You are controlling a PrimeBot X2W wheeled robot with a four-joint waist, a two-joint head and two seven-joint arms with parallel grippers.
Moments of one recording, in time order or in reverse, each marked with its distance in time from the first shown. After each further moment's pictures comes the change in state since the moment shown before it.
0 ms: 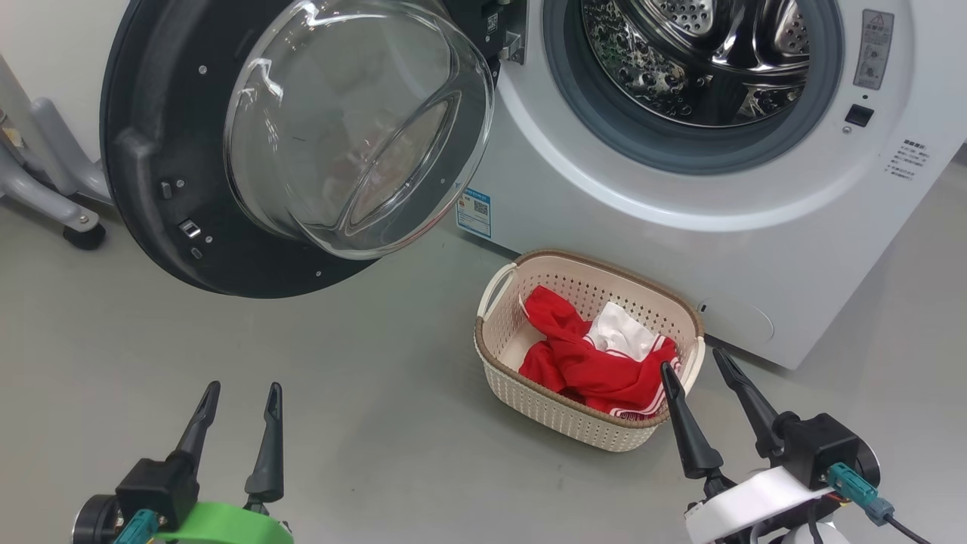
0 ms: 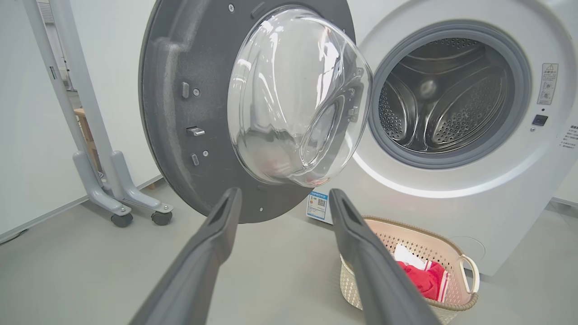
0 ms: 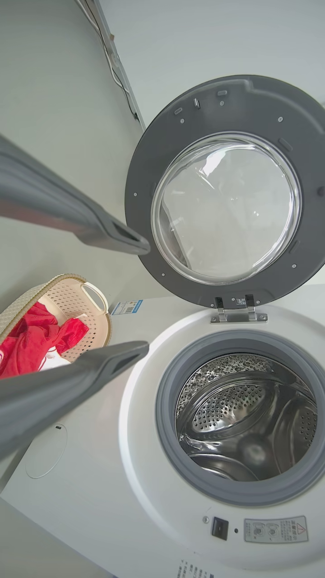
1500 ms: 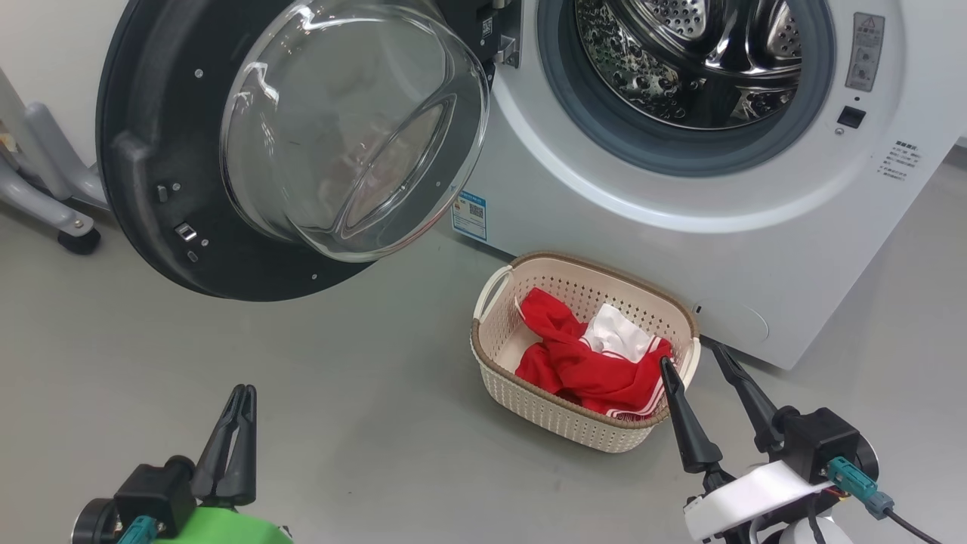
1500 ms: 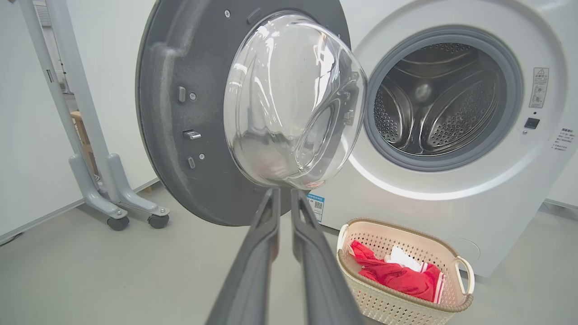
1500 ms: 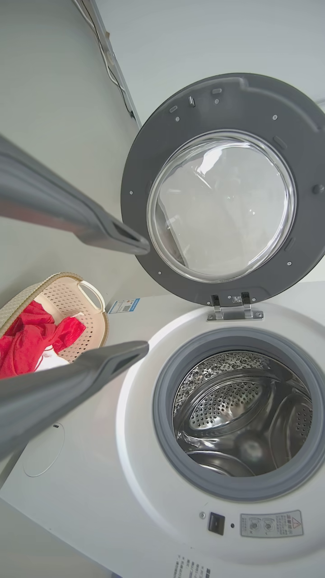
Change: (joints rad) left arm 0.020 0.000 0.001 -0.024 0.000 0.000 0.000; right arm -0.015 0.000 0.002 0.013 0.010 0.000 0.000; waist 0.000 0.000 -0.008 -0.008
